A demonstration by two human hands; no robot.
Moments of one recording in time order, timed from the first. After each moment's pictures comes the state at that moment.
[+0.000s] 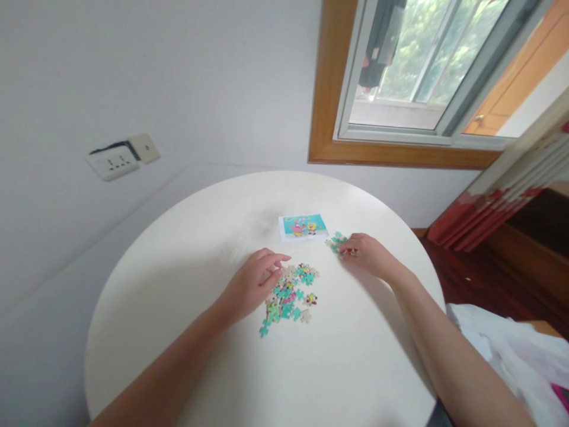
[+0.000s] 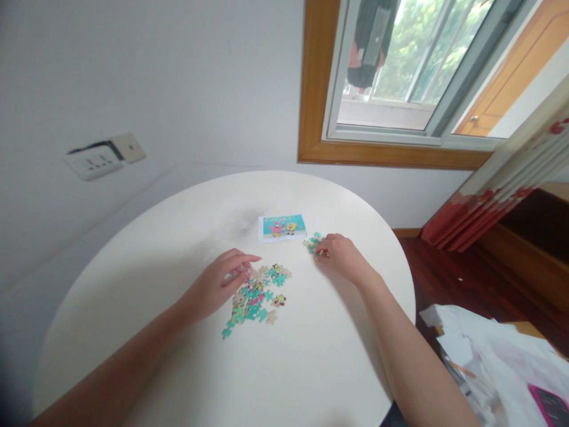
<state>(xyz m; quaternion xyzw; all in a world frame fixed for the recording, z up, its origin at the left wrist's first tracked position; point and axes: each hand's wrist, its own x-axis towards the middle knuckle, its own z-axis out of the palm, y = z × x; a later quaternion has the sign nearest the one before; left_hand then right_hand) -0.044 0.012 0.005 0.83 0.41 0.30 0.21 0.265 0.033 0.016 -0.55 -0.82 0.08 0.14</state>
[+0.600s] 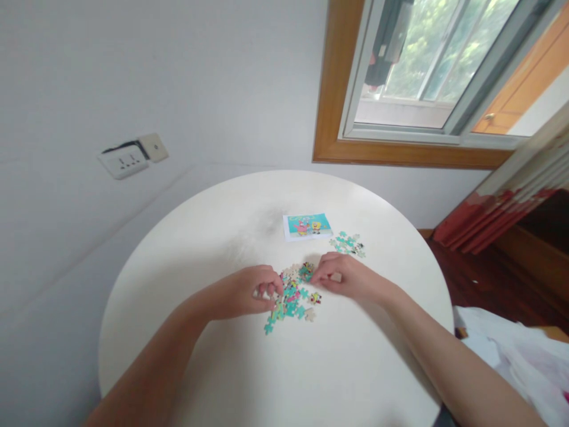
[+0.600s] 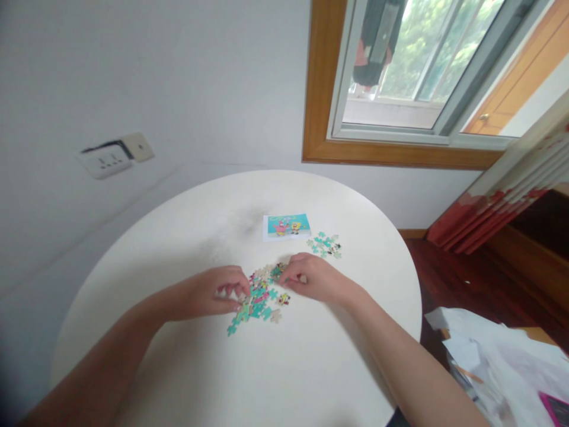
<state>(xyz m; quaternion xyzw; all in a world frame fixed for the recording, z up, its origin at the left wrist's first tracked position) -0.072 0.006 0.035 0.87 0.35 0.06 0.34 0.204 -0.001 0.031 -0.32 -0.89 0.25 0.23</state>
